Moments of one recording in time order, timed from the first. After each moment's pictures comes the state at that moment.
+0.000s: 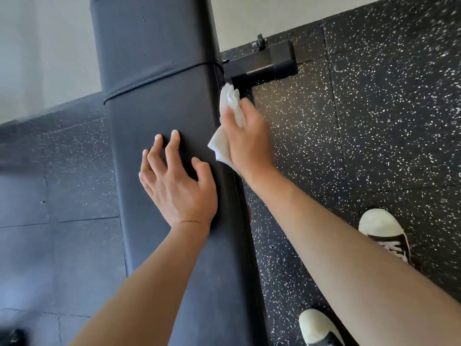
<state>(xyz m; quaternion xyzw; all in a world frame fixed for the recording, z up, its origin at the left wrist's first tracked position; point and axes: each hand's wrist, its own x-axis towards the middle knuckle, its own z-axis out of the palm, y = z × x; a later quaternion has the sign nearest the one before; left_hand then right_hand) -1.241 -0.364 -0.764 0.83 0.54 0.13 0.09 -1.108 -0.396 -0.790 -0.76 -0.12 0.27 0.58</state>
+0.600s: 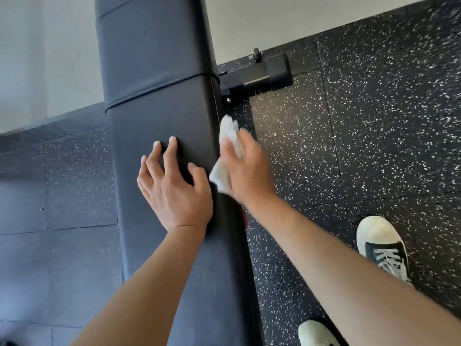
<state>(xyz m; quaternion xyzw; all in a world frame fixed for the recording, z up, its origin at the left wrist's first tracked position) -1.240 -0.364 -0.761 0.82 0.54 0.14 0.09 -1.134 -0.426 -0.788 -0.74 -0.14 0.30 0.58</state>
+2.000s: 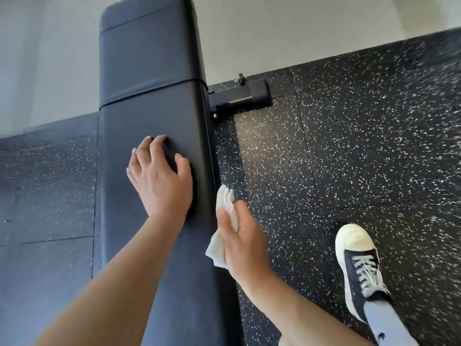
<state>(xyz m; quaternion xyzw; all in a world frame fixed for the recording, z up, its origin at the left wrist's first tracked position) -1.247 -0.370 -0.748 0.82 0.53 0.14 0.16 -1.240 -0.542 -0.779 -0.74 -0.12 0.33 0.58</state>
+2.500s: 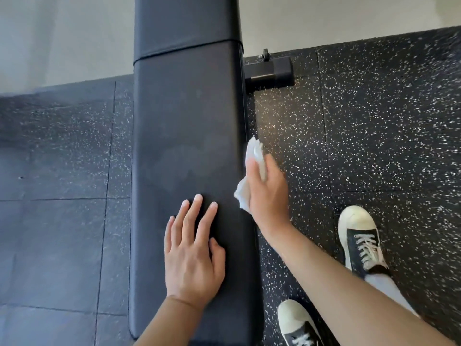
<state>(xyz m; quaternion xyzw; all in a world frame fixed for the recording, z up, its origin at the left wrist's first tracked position) -1.424 -0.499 -0.745 0.91 0.38 0.04 0.13 -1.242 -0.524 -0.782 -0.79 -0.12 0.25 0.55</state>
